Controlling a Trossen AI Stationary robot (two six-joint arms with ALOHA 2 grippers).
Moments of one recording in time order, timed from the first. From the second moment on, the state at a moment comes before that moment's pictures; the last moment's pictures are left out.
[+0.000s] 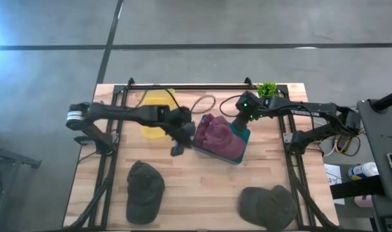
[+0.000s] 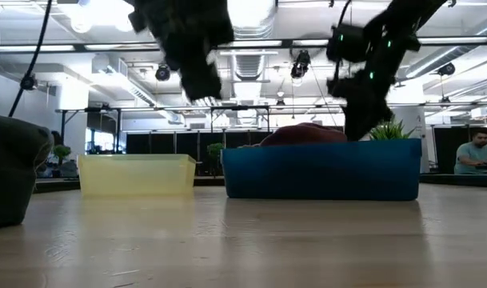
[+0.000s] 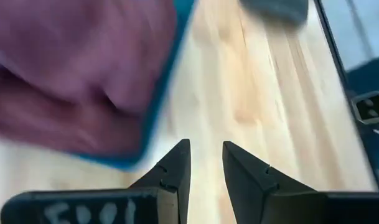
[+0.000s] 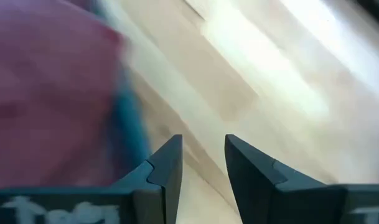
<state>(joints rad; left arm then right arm) 0.10 1.56 1.21 -0.56 0.37 0.01 -0.44 1.31 0.81 -0.58 0.09 0.29</state>
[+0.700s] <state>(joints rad) 0.12 1.81 1.14 -0.13 0.05 -0.11 -0.37 1.43 0.78 -0.68 -0.15 0.28</state>
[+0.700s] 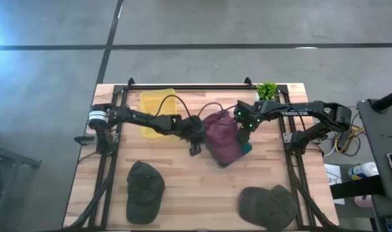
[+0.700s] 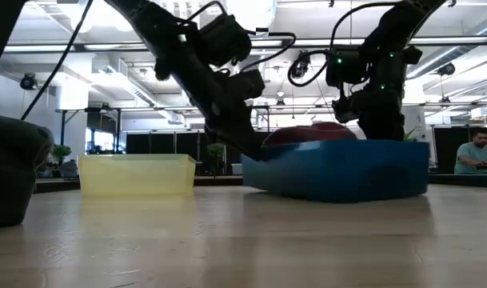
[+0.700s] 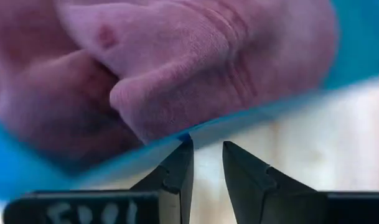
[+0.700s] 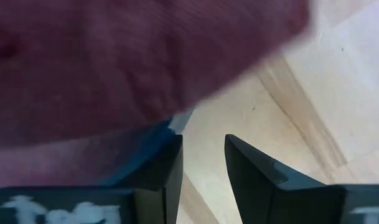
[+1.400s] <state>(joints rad) 0.15 1.58 1.20 -0.64 -0.11 -0.09 -0.27 1.18 0.78 -0.69 -0.32 0.38</state>
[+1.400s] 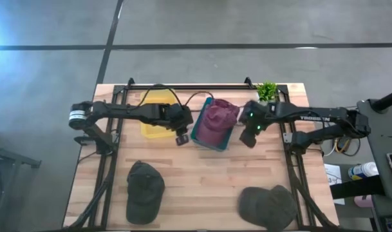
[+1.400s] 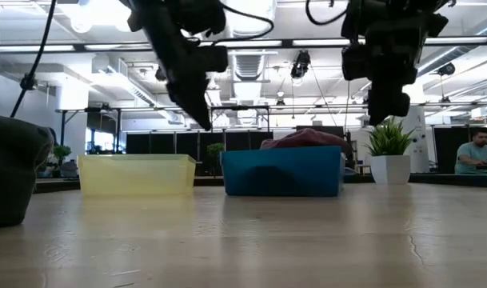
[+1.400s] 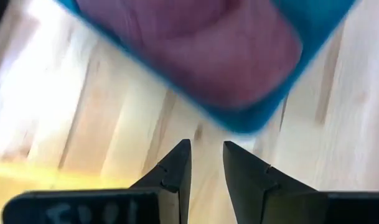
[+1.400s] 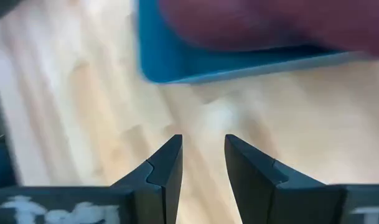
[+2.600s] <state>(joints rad) 0.16 1.67 1.09 -0.30 -0.02 0.10 0.02 1.44 0.78 -0.47 0.16 0.99</state>
